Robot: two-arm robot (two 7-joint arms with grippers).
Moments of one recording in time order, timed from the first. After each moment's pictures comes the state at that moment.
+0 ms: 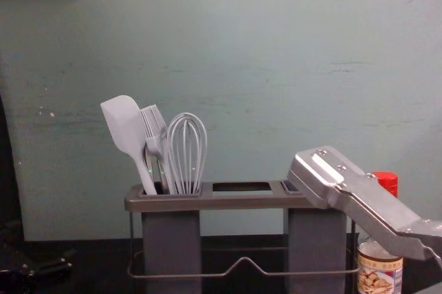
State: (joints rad) left arm -0.20 0.60 0.45 -1.41 -0.25 -0.12 0.03; right arm 0.13 0.11 -0.34 -1.71 -0.21 0.91 0.40
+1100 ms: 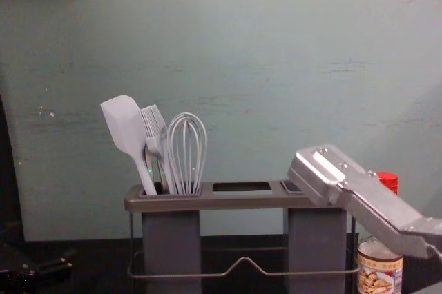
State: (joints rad) left arm -0.20 0.60 0.45 -1.41 -0.25 -0.12 0.03; right arm 0.11 0.09 -0.31 -1.72 -0.27 0.90 0.46
